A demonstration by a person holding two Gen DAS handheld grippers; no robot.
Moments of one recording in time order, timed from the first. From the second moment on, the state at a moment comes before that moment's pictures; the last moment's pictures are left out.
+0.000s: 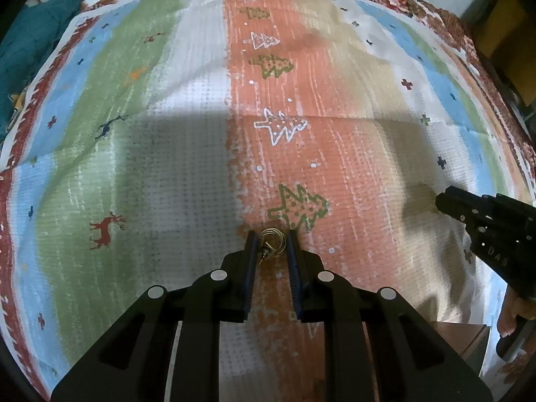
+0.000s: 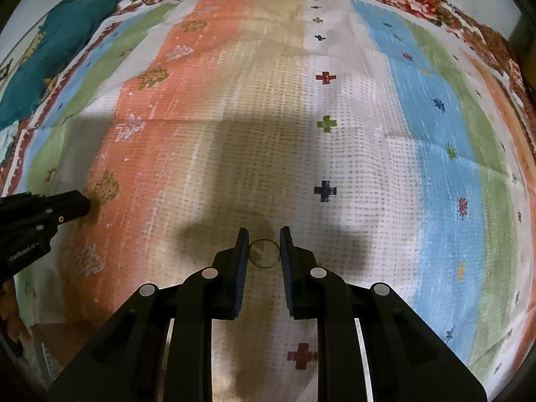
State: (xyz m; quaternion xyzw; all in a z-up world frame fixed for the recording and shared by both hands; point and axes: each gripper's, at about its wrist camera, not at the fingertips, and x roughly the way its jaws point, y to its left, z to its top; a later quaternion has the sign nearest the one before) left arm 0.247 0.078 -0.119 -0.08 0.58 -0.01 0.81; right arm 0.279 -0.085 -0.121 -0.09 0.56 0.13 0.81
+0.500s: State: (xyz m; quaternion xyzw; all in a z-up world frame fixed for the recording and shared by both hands) left arm 0.223 0.063 -0.078 -0.10 0.54 -0.03 0.83; right arm 0.244 -0.074 -0.083 -0.10 0.52 0.15 0.83
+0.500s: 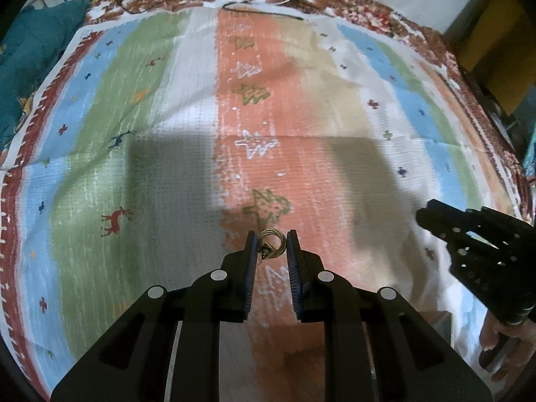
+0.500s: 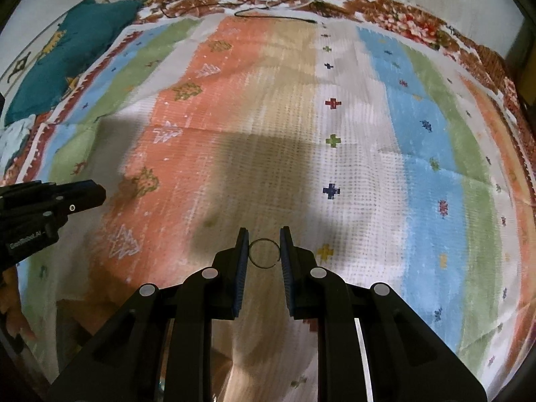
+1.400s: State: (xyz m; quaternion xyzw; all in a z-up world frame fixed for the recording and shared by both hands) left arm 0.157 0.033 -0.019 -0.12 0.47 -0.07 0.87; right arm 0.173 -0.076 -0.026 -0.08 0.46 0.20 0.86
